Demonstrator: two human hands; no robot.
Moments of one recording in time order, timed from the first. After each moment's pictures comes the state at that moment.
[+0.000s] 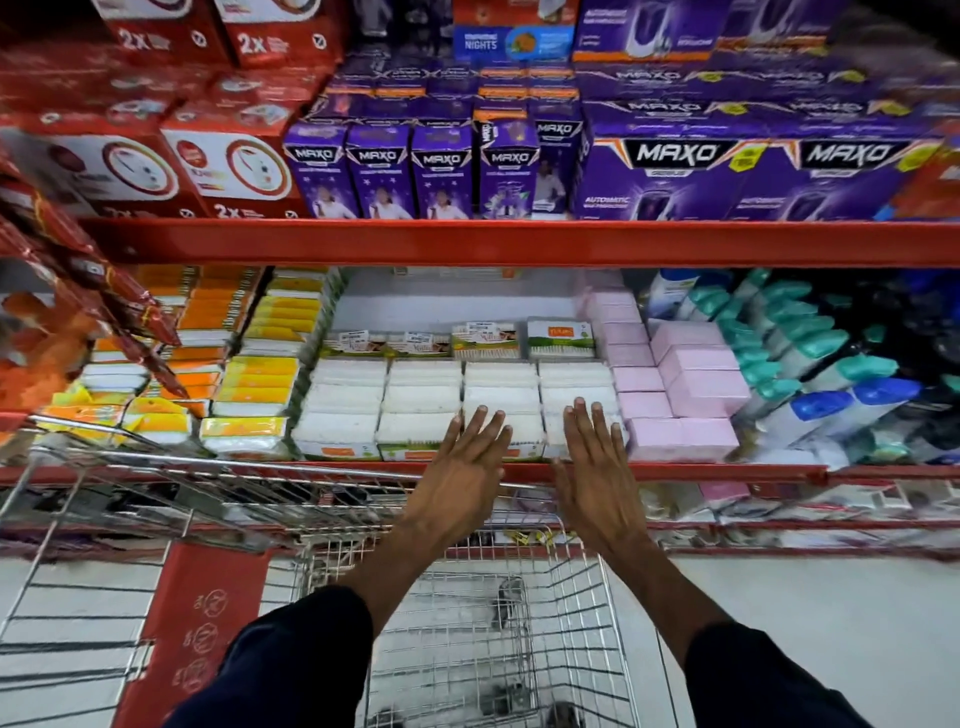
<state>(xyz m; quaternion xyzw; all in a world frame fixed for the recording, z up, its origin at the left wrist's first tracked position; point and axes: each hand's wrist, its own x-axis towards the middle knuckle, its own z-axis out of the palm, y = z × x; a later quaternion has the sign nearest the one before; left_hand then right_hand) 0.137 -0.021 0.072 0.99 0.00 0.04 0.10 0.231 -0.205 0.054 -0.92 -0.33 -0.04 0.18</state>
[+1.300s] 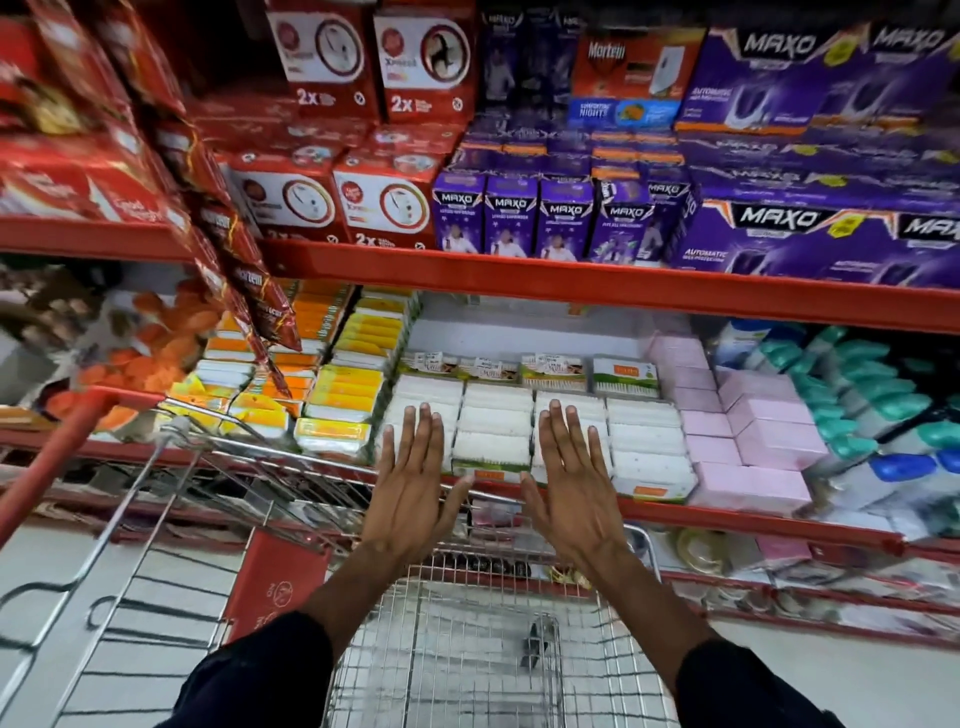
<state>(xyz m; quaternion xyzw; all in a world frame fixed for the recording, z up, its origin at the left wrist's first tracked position) 0.052 0.074 0.097 0.98 0.19 0.09 0.05 0.183 -0.106 0.099 -0.90 -0.42 -0.06 0.14</state>
